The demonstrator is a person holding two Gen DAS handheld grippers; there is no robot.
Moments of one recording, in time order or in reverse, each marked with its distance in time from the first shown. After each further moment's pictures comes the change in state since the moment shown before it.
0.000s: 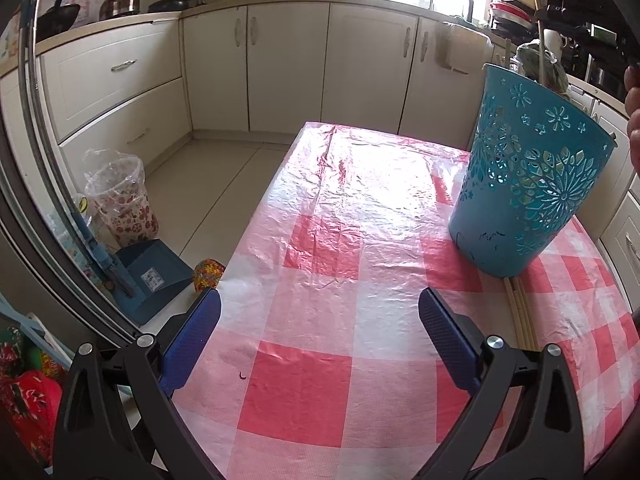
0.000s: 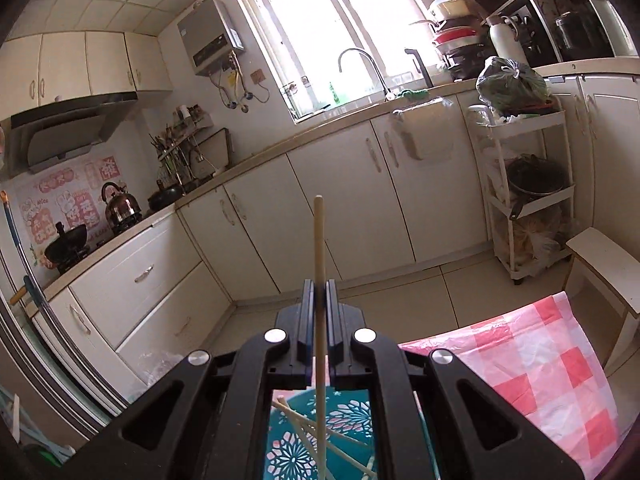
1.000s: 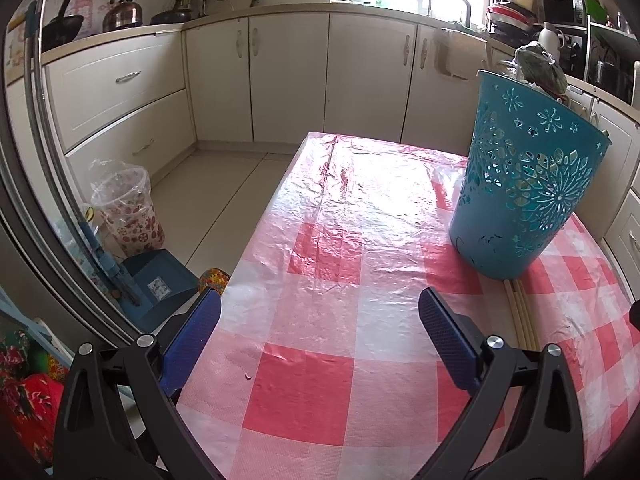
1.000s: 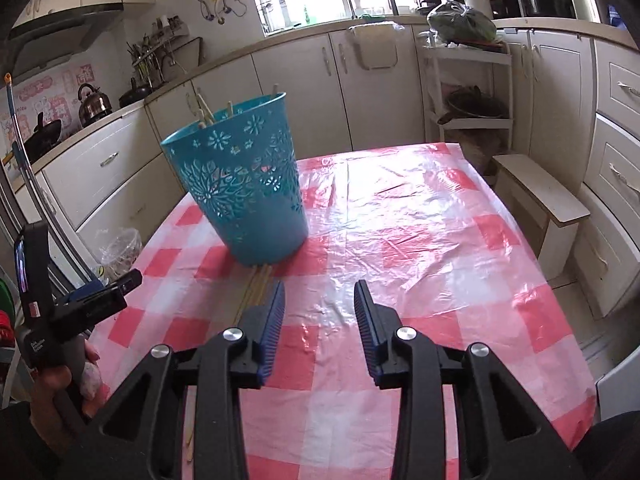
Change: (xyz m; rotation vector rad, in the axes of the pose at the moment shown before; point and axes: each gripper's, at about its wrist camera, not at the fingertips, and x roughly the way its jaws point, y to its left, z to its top) left arm -0.009 -0.004 -0.003 0.018 -0.042 0.024; right arm -0.125 -0.066 -0.169 -0.107 0.285 -0.173
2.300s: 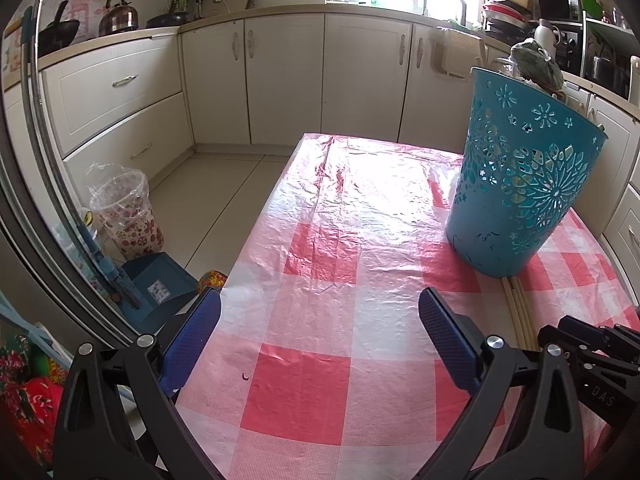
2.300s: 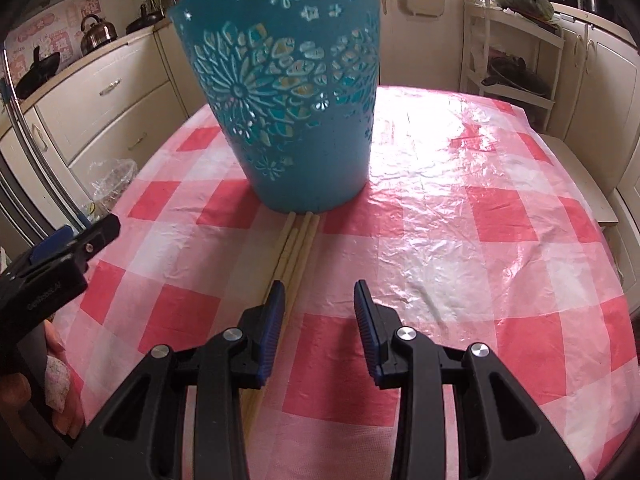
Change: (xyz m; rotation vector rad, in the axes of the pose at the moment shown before) left arm -0.001 -0.002 -0.001 0.015 -0.001 -0.002; right arm 0.079 0.050 -0.012 -0.106 0.249 -0.015
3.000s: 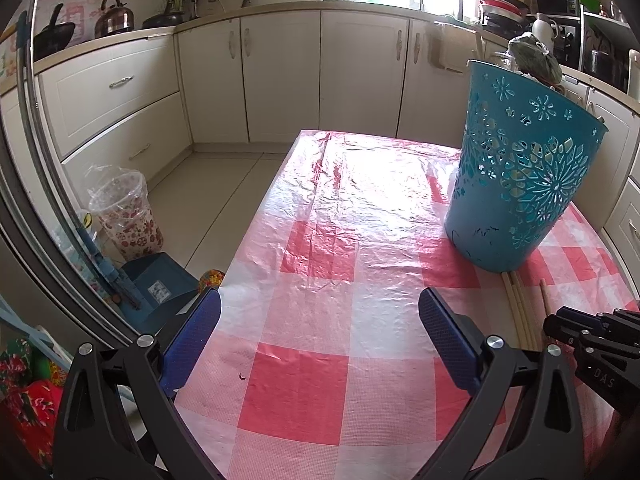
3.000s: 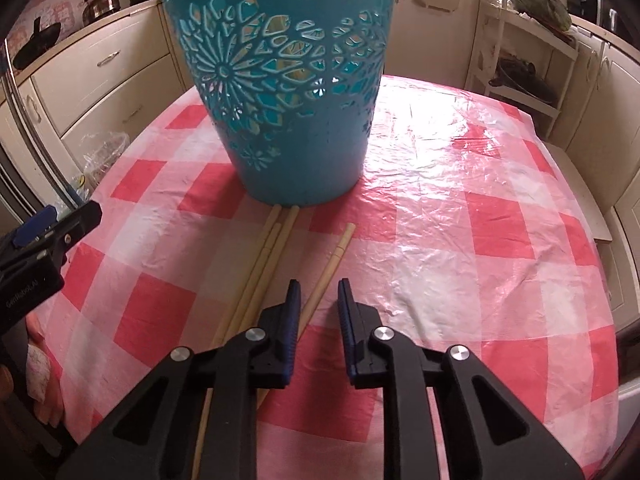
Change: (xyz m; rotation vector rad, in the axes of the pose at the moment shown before) left arm 0.003 -0.002 0.000 0.023 0.011 -0.003; right arm 0.004 -0.002 0.007 -0.093 0.051 -0.033
